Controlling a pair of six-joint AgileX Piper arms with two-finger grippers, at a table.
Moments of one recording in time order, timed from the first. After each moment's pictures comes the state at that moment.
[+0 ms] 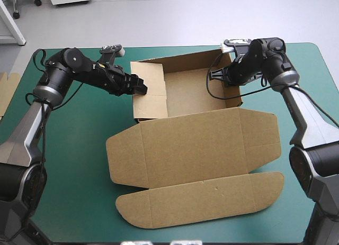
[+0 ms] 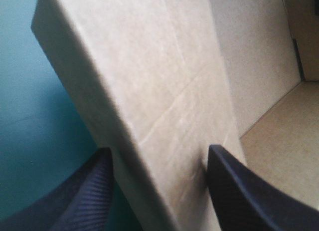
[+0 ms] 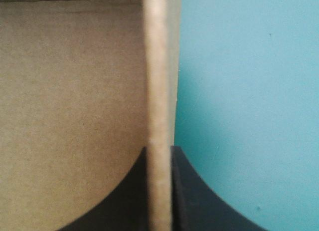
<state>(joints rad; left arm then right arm) -0.18 1.76 -1.70 -0.60 1.15 0.28 0.25 1.91 -1.91 0.13 1.14 0.05</state>
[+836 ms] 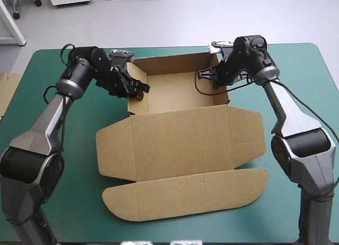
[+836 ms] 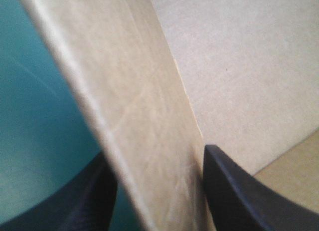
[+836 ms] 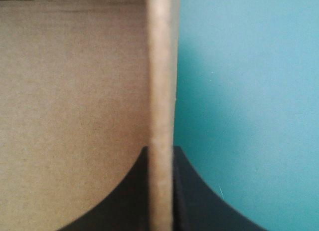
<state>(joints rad) -0.28 1.89 -1.87 -0.25 1.23 0.09 0.29 2.10 -2.14 0.15 1.24 0.11</state>
